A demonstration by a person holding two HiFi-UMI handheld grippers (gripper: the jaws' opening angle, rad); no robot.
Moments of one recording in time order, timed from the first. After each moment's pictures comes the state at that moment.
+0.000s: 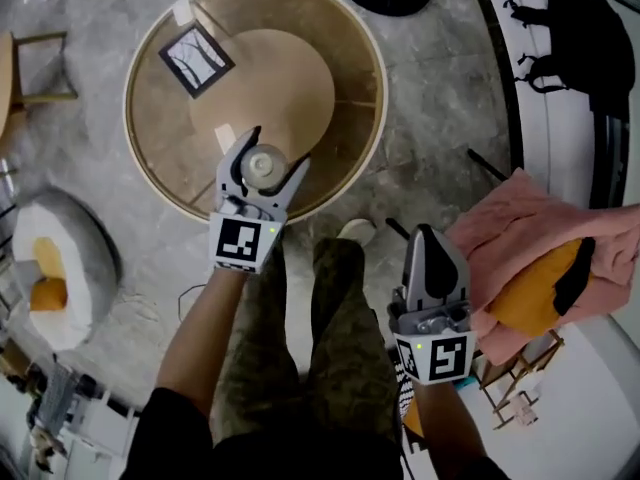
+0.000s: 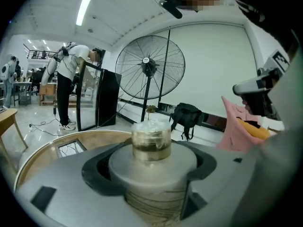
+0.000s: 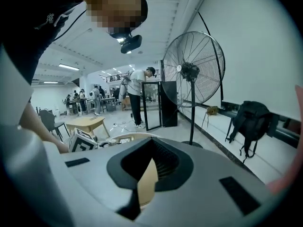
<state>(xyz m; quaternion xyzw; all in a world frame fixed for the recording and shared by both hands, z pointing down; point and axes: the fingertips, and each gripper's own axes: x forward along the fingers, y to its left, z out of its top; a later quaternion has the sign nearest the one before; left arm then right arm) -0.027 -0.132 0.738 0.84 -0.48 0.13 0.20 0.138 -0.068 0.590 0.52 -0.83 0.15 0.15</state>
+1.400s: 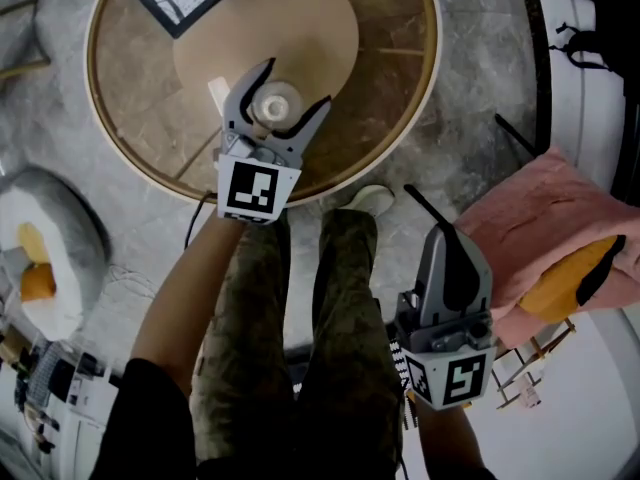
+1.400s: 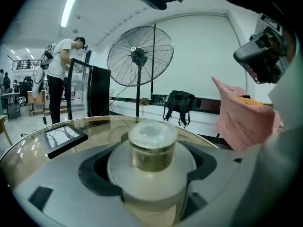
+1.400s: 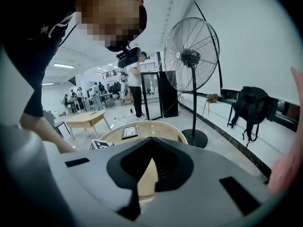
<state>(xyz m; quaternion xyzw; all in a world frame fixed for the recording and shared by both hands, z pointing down) -0.034 -0.128 0.870 0.87 -0.44 0.16 0.13 0.092 -0.030 0.681 0.53 -0.81 0.20 0.17</state>
